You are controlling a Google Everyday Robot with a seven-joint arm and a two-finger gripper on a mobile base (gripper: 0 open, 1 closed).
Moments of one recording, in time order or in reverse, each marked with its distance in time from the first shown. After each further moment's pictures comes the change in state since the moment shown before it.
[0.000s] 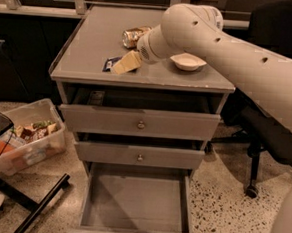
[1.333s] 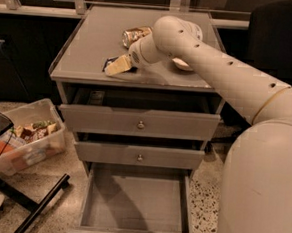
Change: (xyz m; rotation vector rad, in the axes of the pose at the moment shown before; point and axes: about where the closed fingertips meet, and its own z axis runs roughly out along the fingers) arm -0.001 -0.004 0.084 -0.123 -0.032 0.075
